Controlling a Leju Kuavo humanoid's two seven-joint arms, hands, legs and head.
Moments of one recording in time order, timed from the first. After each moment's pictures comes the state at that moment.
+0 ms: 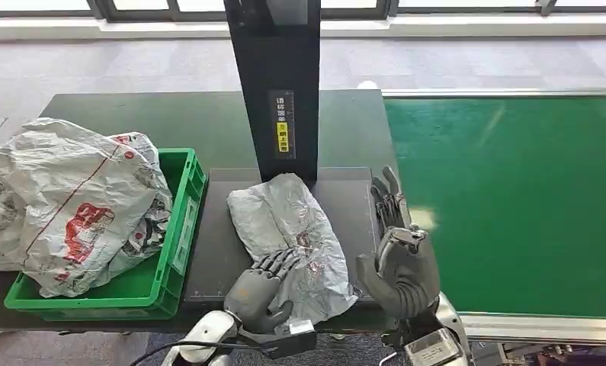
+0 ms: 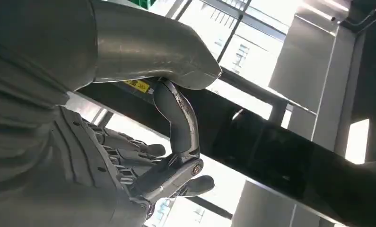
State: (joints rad) left arm -0.03 -0.17 -0.37 -1.21 -1.30 0.10 -0.27; right arm 0.06 0.17 0.28 -1.73 0.27 0.00 -0.70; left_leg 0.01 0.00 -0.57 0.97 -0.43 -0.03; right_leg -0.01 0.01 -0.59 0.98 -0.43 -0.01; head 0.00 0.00
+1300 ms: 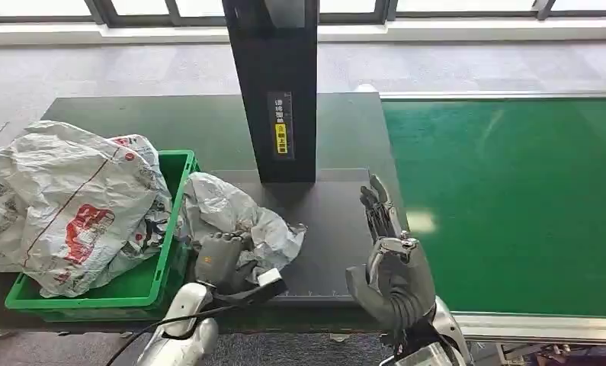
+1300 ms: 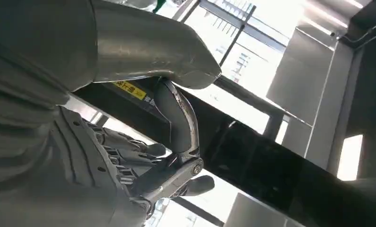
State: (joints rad) left arm -0.22 -0.19 -0.14 -0.91 -1.23 0.62 -0.32; right arm 0.10 0.19 0.28 -1.77 0.35 0.06 -0.70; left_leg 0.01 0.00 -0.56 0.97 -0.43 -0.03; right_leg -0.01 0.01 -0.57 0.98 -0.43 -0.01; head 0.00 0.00
